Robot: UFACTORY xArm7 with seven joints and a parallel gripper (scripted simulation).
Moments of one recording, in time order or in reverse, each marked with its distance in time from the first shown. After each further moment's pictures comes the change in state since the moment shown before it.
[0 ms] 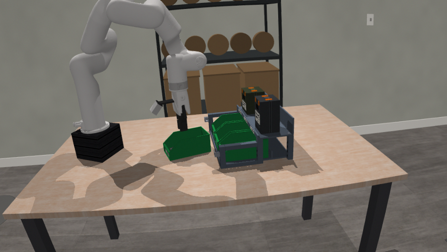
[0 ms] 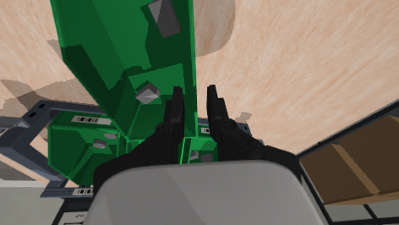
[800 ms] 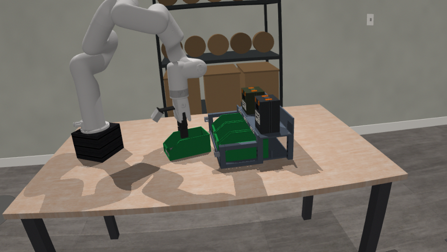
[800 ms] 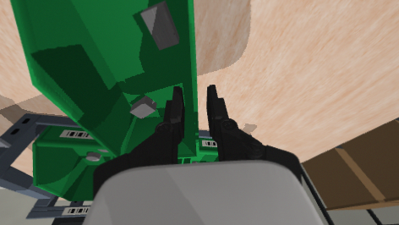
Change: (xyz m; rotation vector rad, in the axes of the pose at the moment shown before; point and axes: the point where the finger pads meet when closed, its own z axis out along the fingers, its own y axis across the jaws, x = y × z) arm 0.000 0.000 0.030 0.000 0.000 0.000
